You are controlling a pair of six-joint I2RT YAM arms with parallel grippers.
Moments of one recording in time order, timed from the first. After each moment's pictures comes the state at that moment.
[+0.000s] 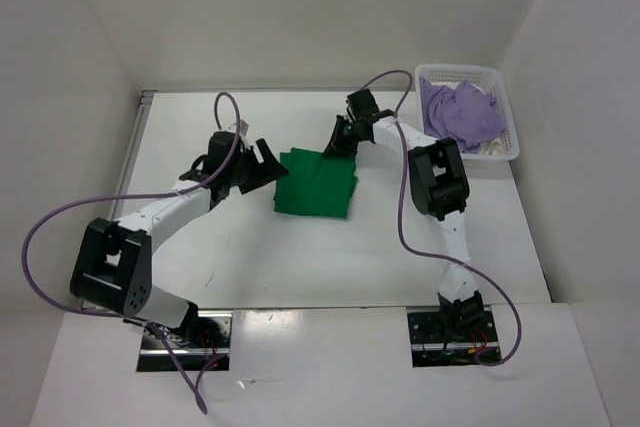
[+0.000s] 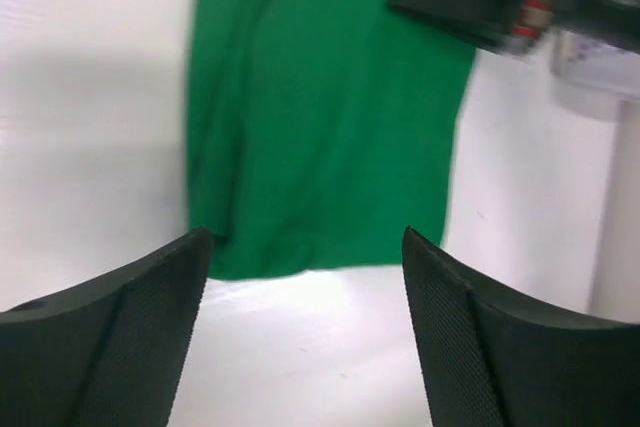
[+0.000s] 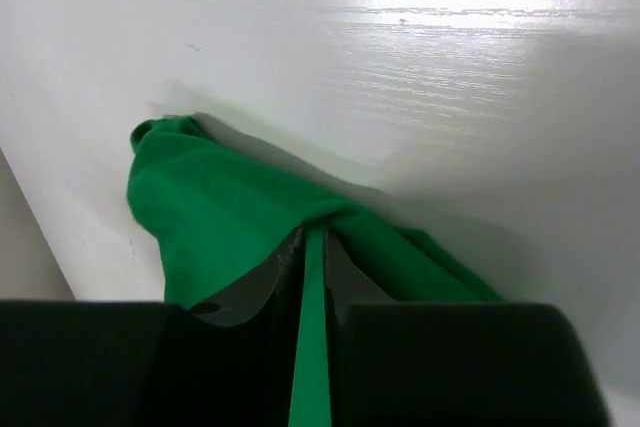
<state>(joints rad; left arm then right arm) -0.32 1.46 0.89 -0.08 0.21 -0.72 0.36 2.34 1.83 -0.42 -0.39 0.66</state>
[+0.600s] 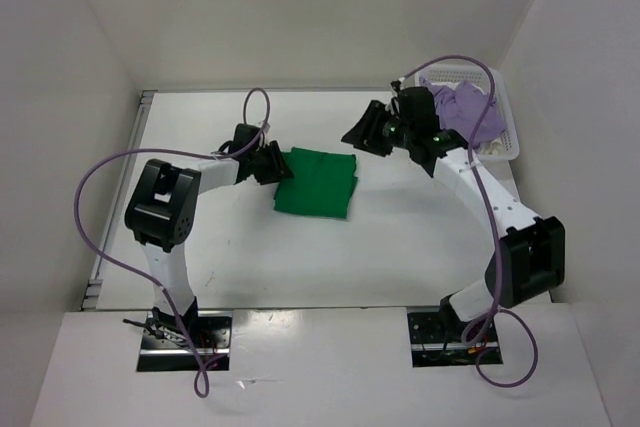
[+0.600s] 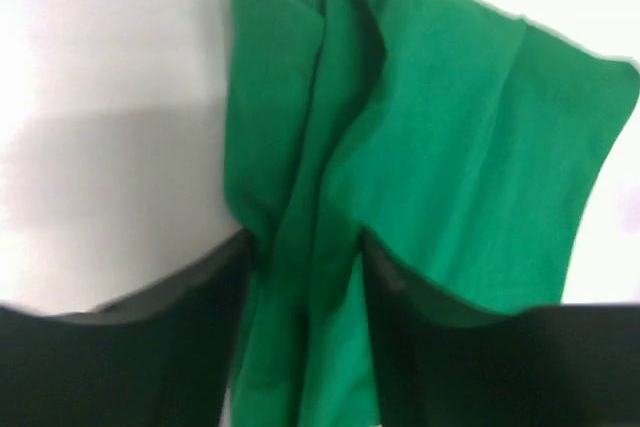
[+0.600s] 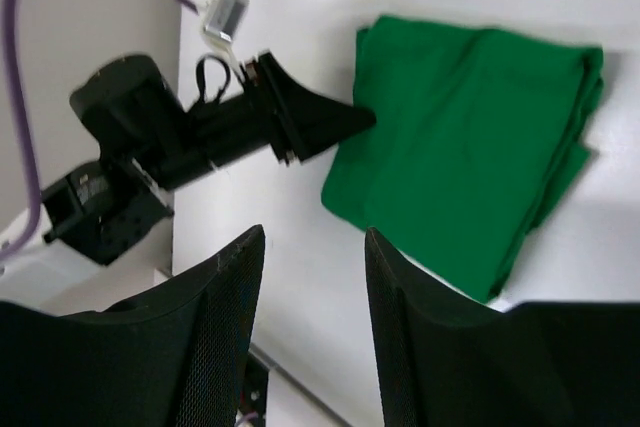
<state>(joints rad) -0.28 1.93 1.14 -0.03 0.27 -0.61 0.35 1.51 1.32 -0.34 -0.33 0.72</state>
